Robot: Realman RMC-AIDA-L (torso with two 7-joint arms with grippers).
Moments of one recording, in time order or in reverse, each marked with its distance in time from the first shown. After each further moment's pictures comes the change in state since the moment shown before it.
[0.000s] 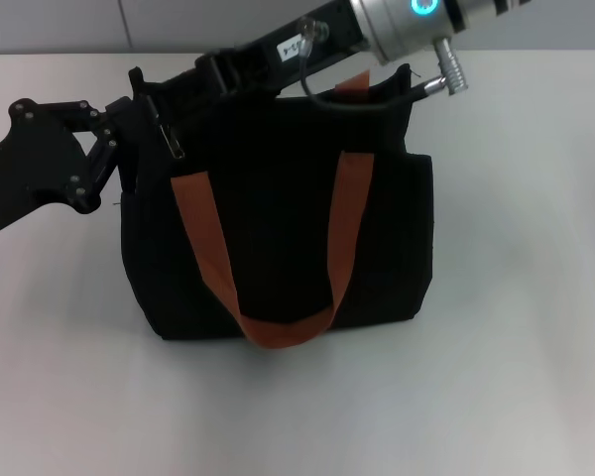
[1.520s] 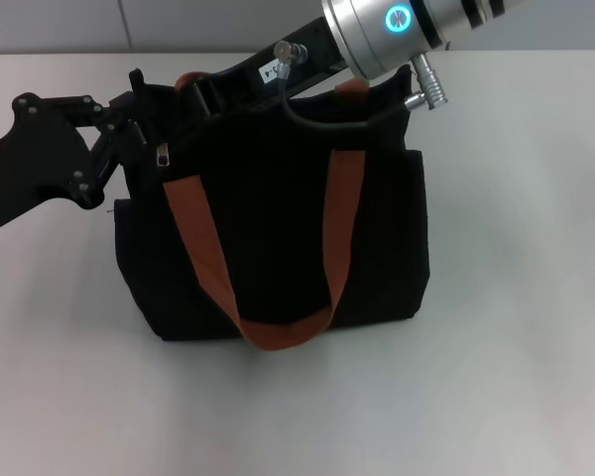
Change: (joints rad) left arm -0.011 0.001 -0.002 -0.001 0.000 0.006 -0.001; right arm 0.039 0.021 -0.009 0.046 -0.047 0.021 0.014
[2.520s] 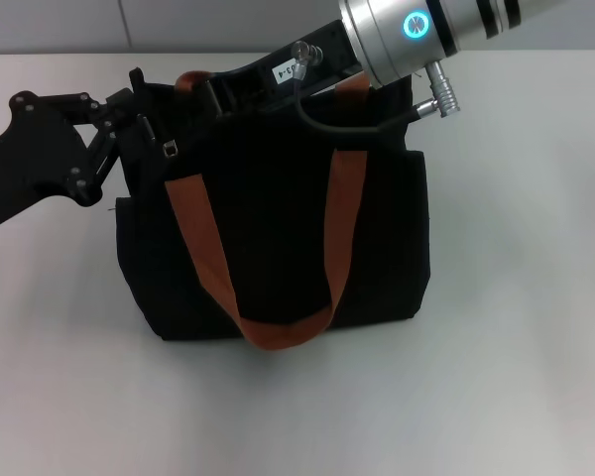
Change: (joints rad) left arm -0.001 -0.001 -0.010 -0.001 0.000 -0.002 -0.013; right arm -0.039 -0.002 0.009 -0.003 0.042 -0.014 -0.028
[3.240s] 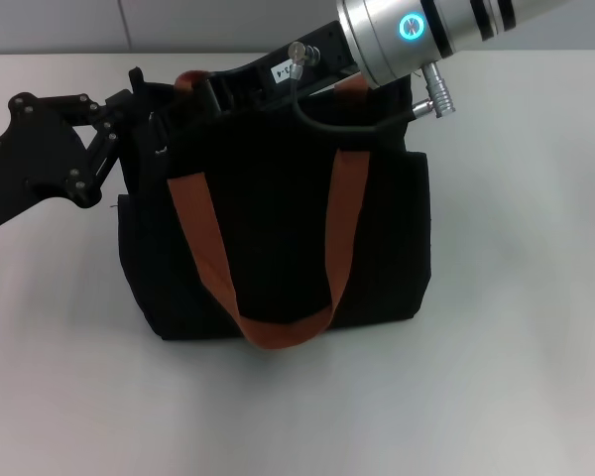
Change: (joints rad) left arm 0.004 -0.002 -0.001 0.003 0.000 0.005 0.000; right arm -0.003 0.003 -0.006 0.002 -0.007 0.033 0.005
